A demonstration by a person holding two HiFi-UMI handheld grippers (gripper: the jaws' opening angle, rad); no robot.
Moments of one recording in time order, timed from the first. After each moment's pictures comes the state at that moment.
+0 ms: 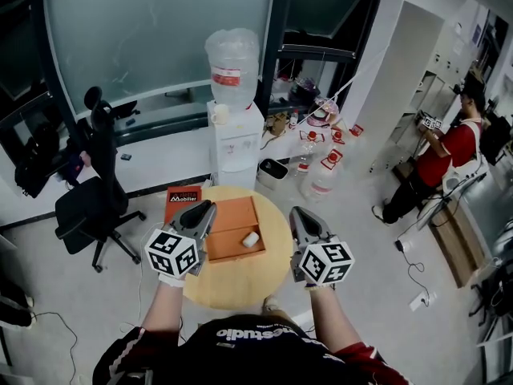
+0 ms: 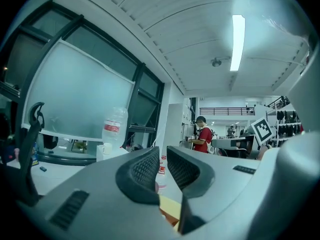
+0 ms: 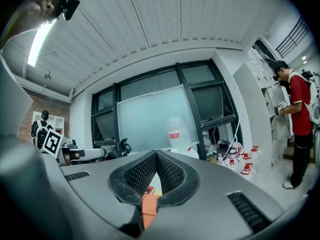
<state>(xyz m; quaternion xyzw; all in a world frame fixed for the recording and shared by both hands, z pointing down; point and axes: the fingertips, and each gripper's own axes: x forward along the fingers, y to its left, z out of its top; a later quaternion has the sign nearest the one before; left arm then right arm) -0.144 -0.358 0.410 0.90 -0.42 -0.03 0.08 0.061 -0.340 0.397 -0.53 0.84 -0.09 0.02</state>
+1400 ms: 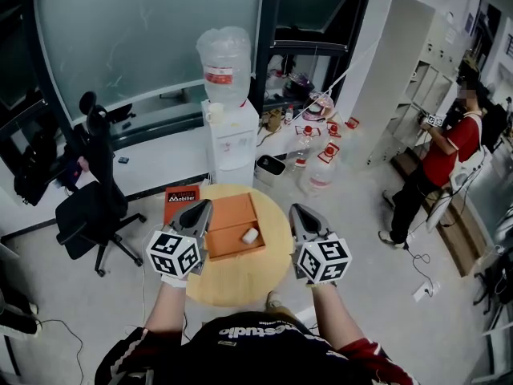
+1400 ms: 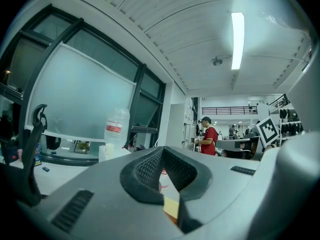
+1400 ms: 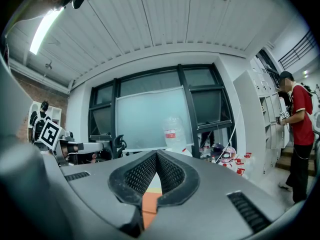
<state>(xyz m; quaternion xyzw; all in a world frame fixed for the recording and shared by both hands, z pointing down) -0.141 -0.355 0.410 0.90 -0.43 -0.03 0.07 0.068 -0.329 0.401 -0.55 0.83 -0.06 -0.01</state>
